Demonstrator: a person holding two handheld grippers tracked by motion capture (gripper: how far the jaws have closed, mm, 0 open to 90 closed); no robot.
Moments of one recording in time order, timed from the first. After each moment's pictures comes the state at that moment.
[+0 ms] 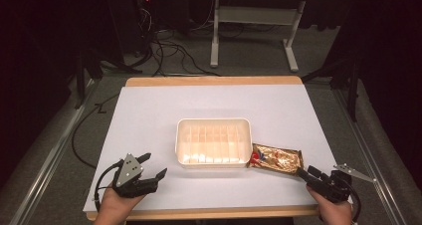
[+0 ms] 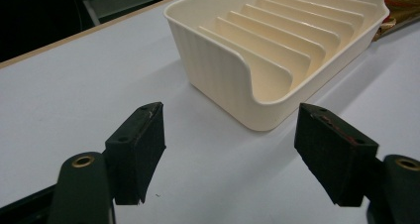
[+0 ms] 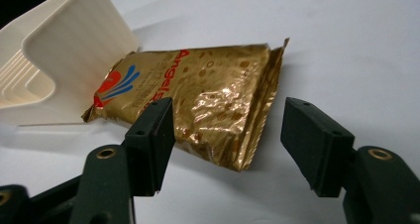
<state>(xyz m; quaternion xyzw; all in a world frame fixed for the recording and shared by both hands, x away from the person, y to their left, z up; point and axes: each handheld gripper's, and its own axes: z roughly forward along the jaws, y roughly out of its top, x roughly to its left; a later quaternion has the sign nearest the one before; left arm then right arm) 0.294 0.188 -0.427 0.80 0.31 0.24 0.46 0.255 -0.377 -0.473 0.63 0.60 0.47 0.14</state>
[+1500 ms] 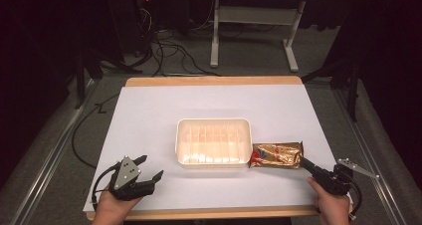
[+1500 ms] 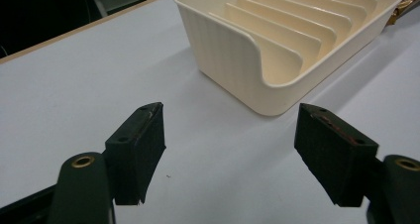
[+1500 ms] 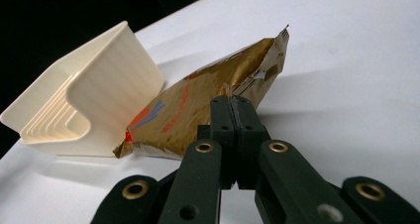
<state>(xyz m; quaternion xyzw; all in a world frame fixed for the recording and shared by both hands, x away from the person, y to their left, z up) 0.288 0.196 -0.430 0.80 0.32 0.25 0.44 0.266 -0.381 -0.464 0.61 0.57 0.53 0.13</state>
